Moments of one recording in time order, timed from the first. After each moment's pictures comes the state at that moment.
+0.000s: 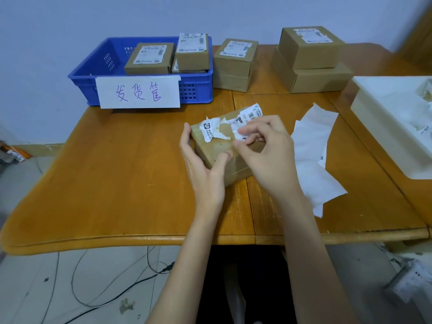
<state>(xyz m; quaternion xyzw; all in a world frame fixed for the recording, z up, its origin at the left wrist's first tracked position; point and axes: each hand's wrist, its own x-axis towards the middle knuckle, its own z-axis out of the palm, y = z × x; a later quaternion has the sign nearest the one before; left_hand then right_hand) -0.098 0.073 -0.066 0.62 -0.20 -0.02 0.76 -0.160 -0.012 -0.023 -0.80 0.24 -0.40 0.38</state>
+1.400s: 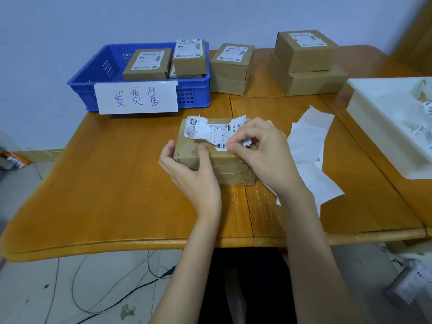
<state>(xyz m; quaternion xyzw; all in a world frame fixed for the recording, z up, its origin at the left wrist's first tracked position) -0.095 0.065 -0.065 0.64 -0.05 0.12 0.76 -0.161 -0.022 -0.011 -0.84 0.21 -0.30 0.40</state>
